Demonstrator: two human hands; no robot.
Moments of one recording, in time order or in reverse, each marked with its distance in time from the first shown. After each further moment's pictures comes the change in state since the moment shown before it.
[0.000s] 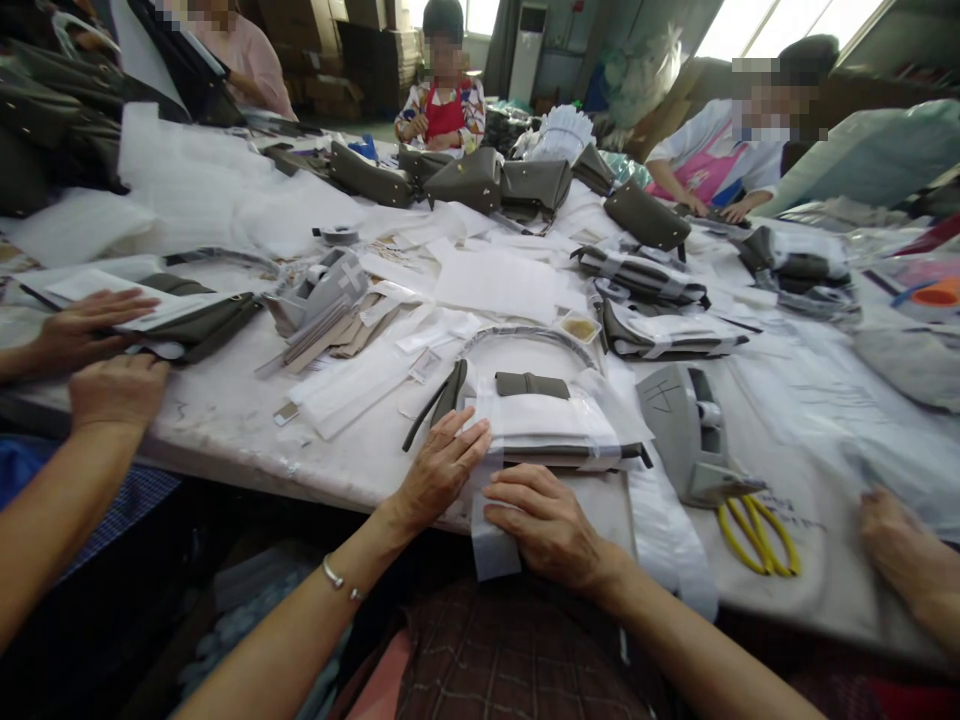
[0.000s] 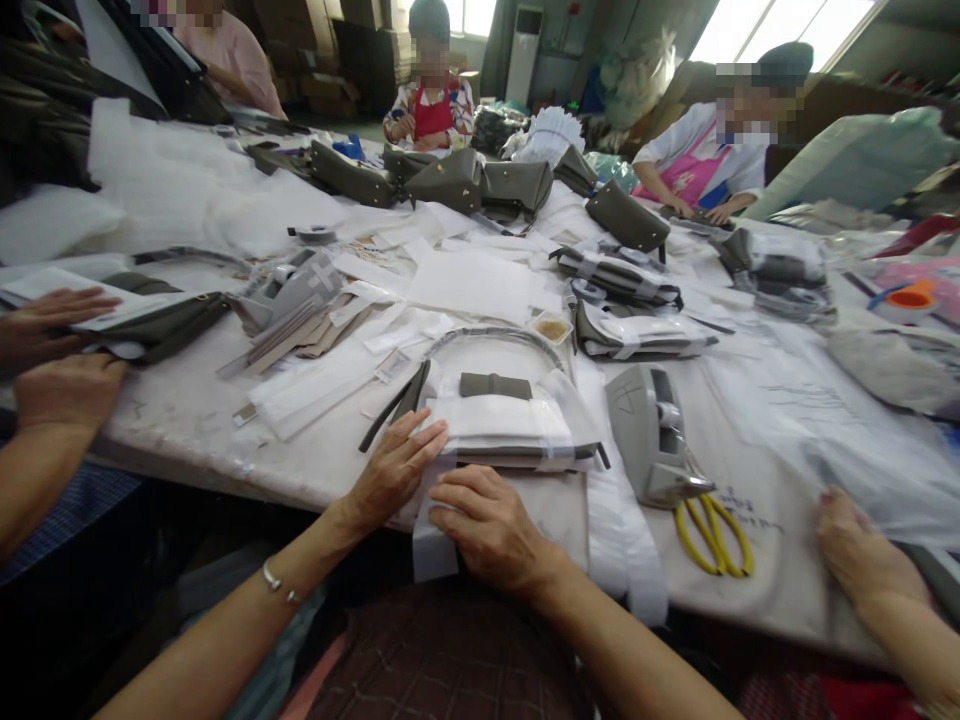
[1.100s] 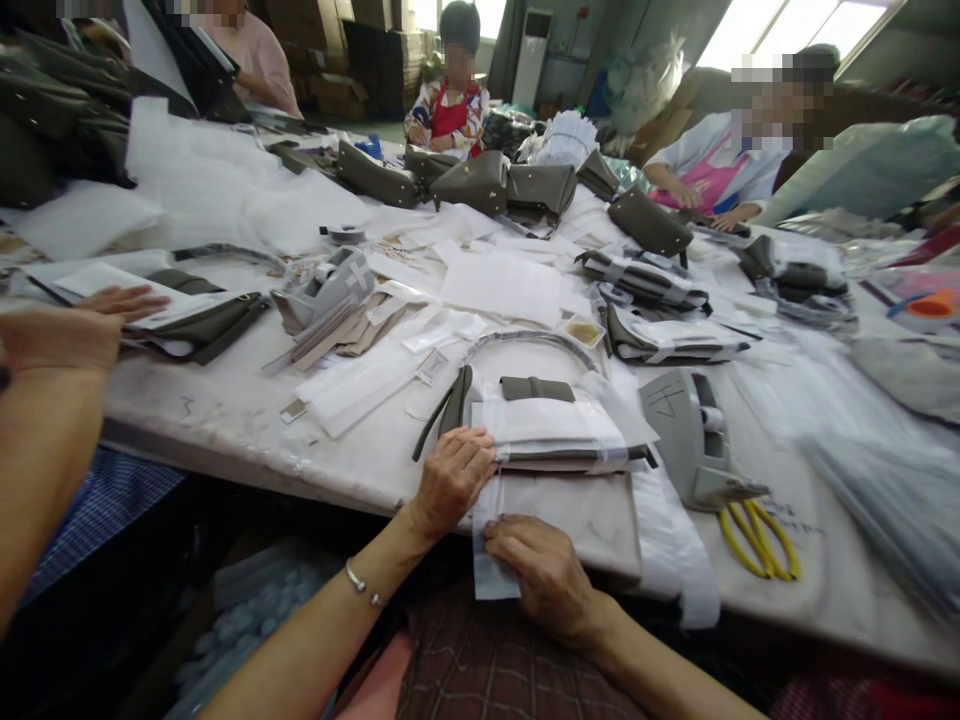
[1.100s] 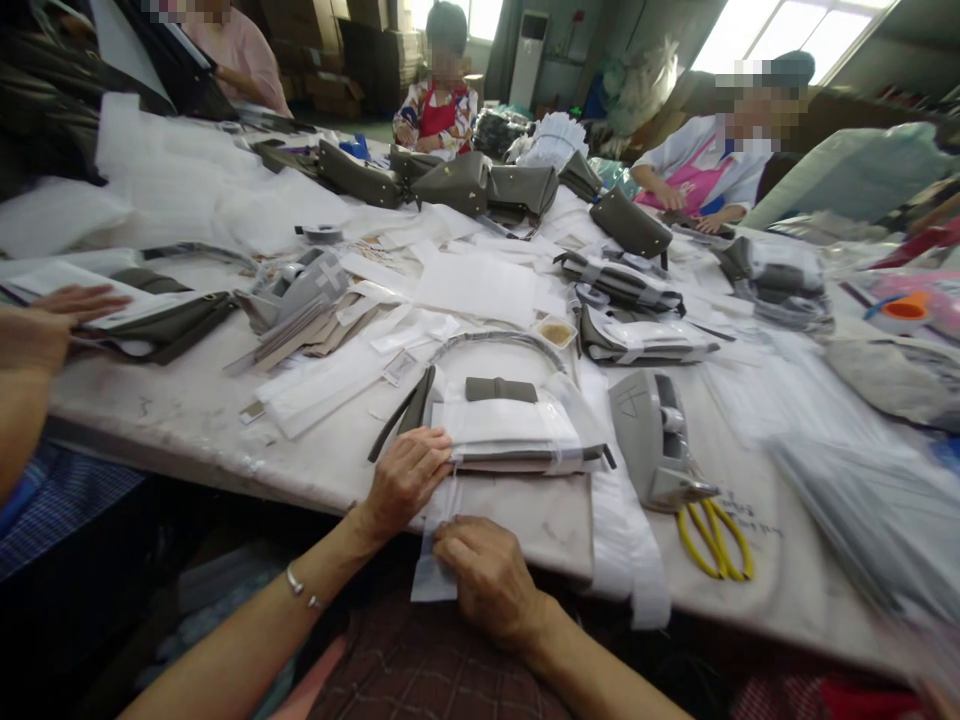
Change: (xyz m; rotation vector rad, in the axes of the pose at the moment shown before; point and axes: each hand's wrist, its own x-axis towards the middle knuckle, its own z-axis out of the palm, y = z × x) left_hand 0.004 0.019 0.007 -0.062 0.131 -0.102; right_hand -0.031 -0.032 0.039 0.049 0.018 0.178
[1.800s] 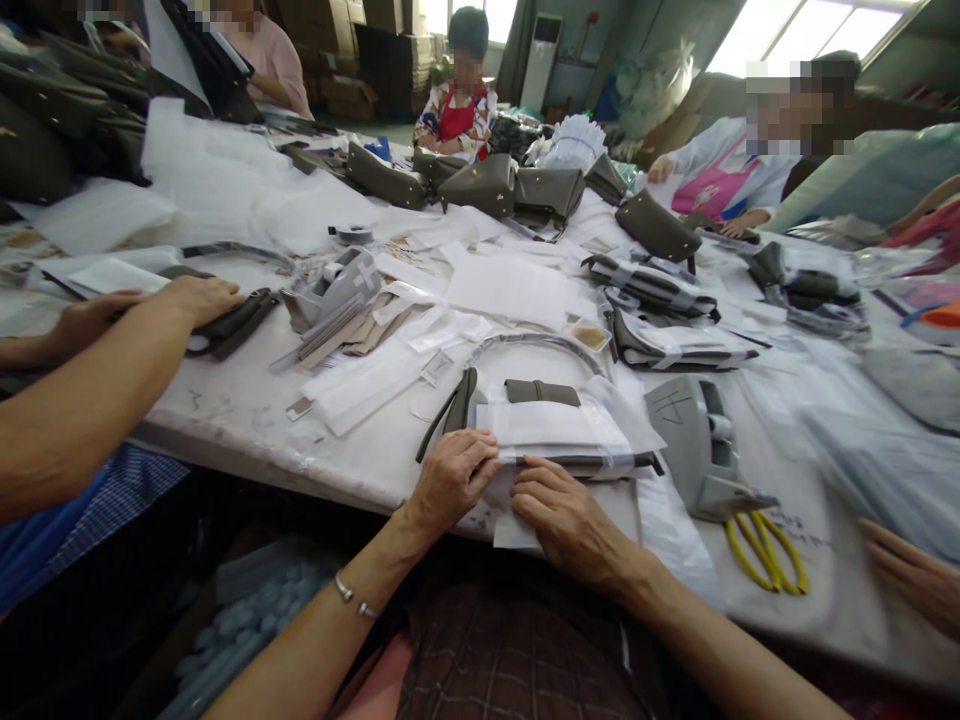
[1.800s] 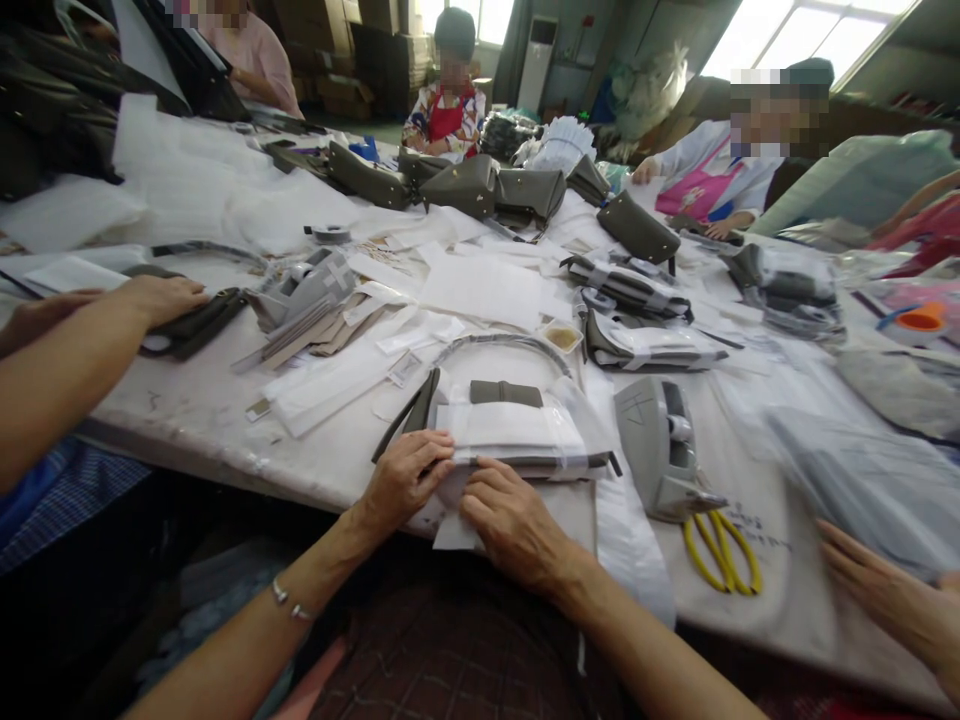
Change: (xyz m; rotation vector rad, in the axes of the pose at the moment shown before) left_hand 0.007 -0.001 -0.009 -0.185 -0.035 -0.187; right_hand 0.044 0.027 -0.052 -0.191 -0.231 -0.148
